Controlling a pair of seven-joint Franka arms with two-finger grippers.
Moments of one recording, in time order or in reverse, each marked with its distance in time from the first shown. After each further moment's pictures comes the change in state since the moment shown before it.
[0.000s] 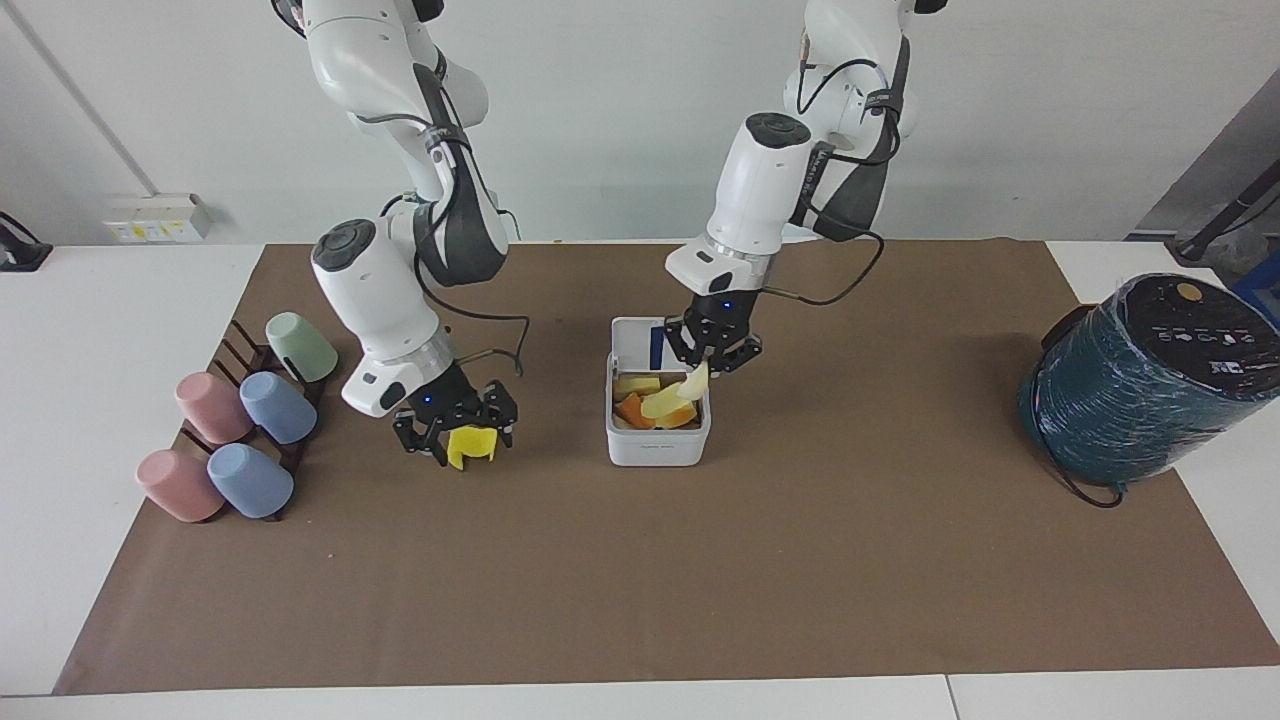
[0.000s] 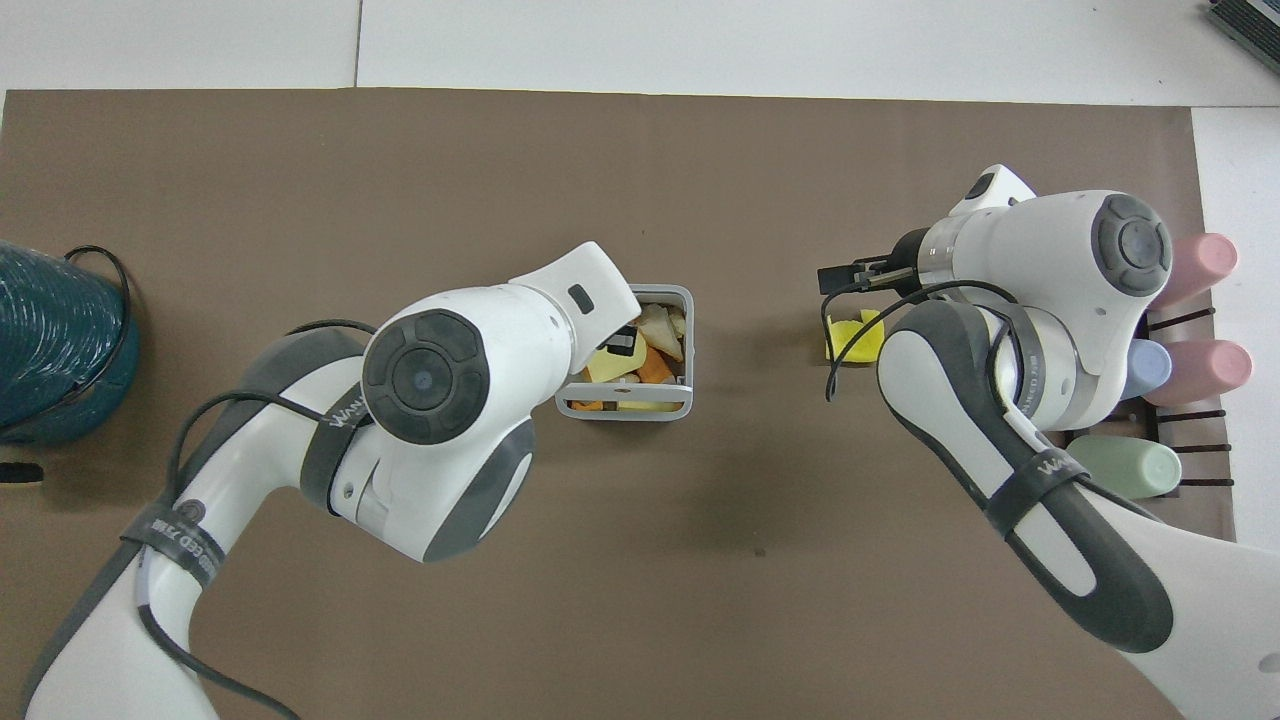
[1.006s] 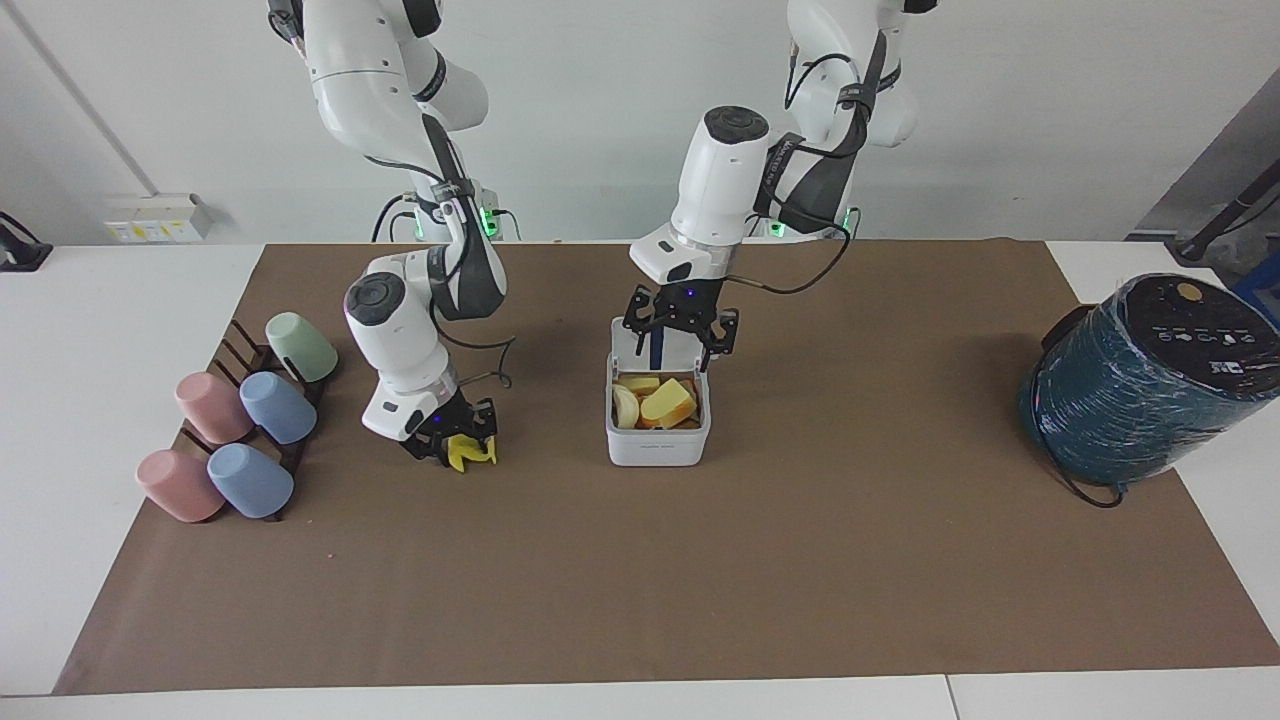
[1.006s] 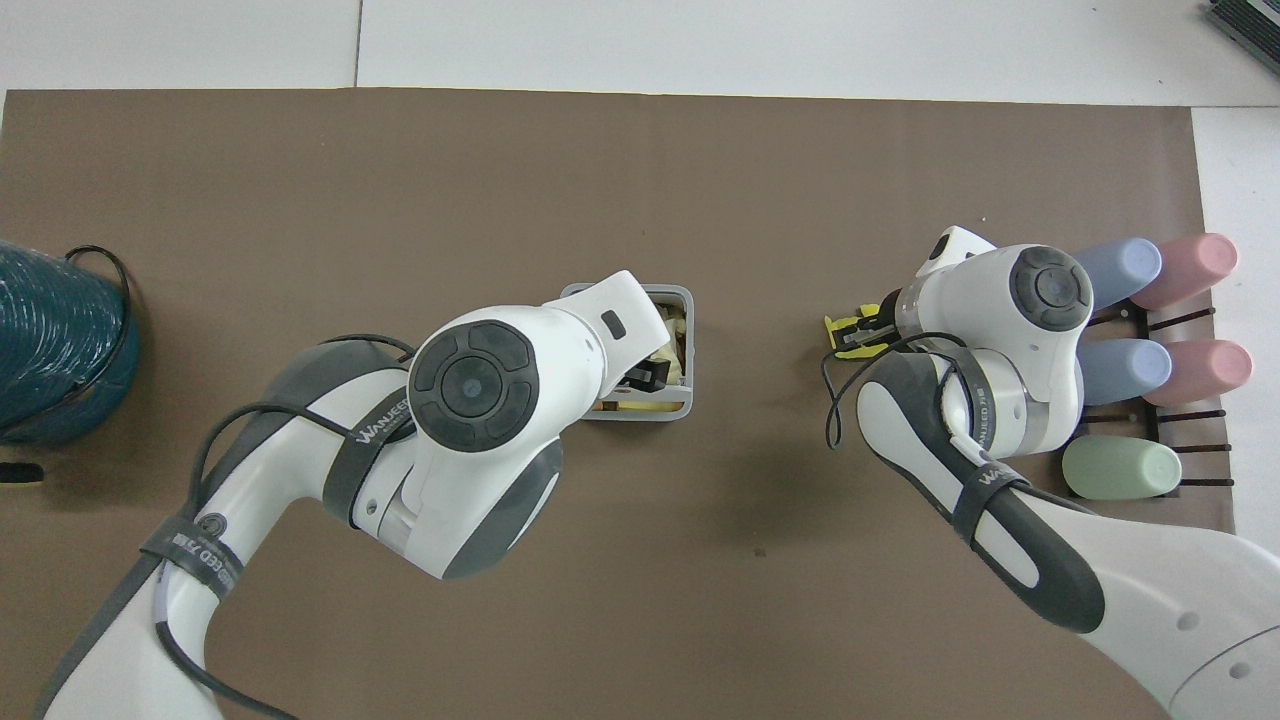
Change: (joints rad) left arm -0.022 -0.007 0.027 0.021 0.000 -0.150 -0.008; right arm -0.010 0.045 0.004 -0.105 -0.146 0.048 0.008
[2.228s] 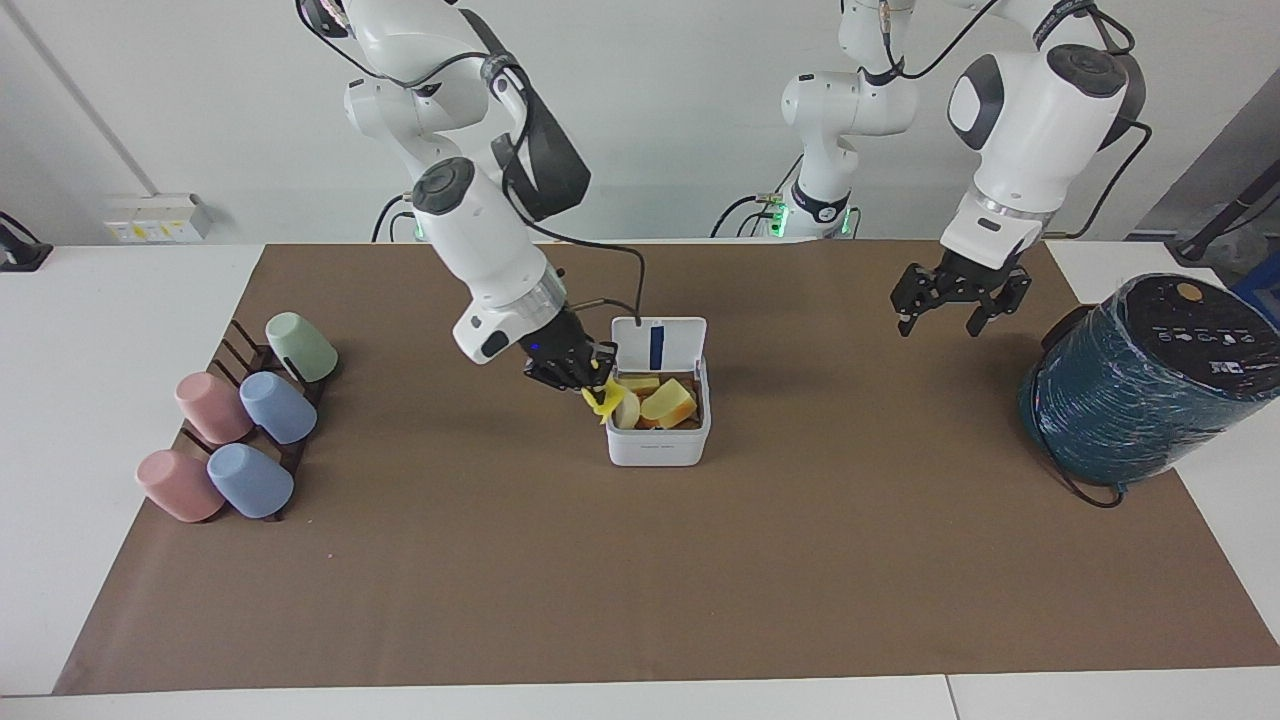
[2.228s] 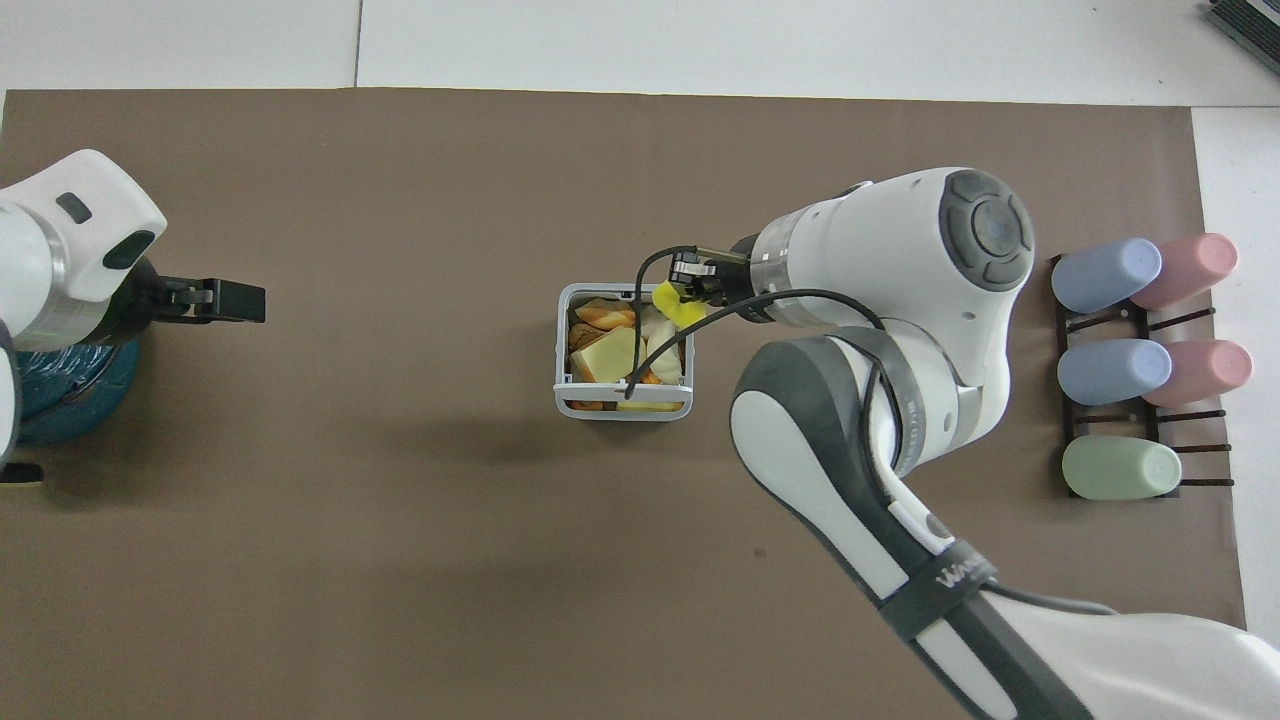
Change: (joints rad) left arm 0.514 -0.212 0.015 0.015 0.008 -0.337 0.301; right arm 0.146 -0.061 0.161 0.310 0.223 -0.207 0.679
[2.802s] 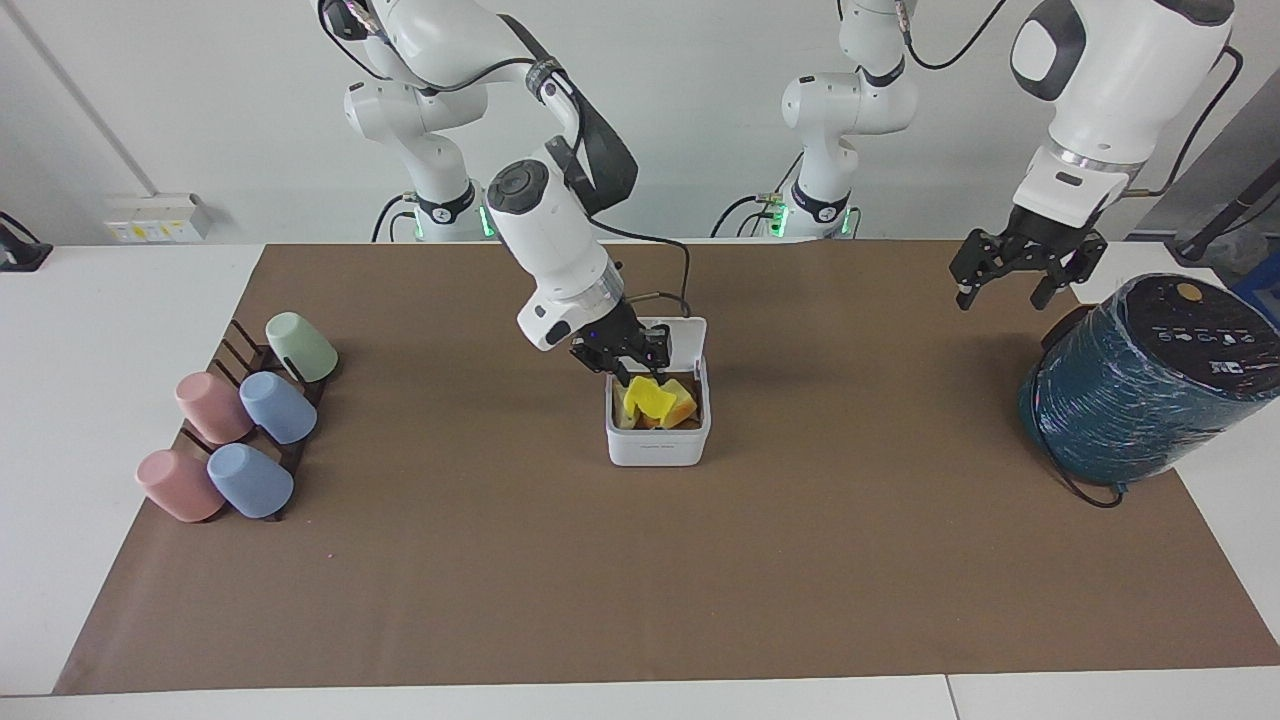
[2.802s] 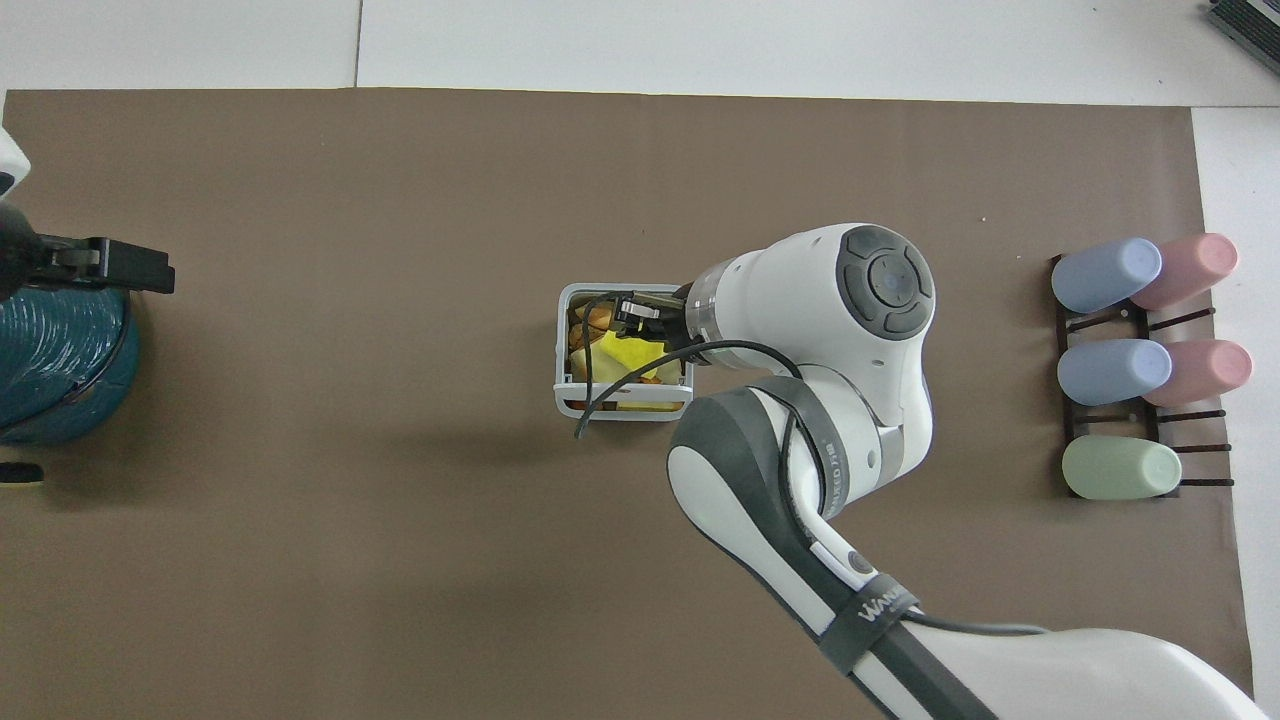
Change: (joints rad) left arm 0.064 0.066 -0.001 0.251 0.012 -0.201 0.075; right arm 0.061 0.007 -0.002 -0.053 0.000 0.028 0.070
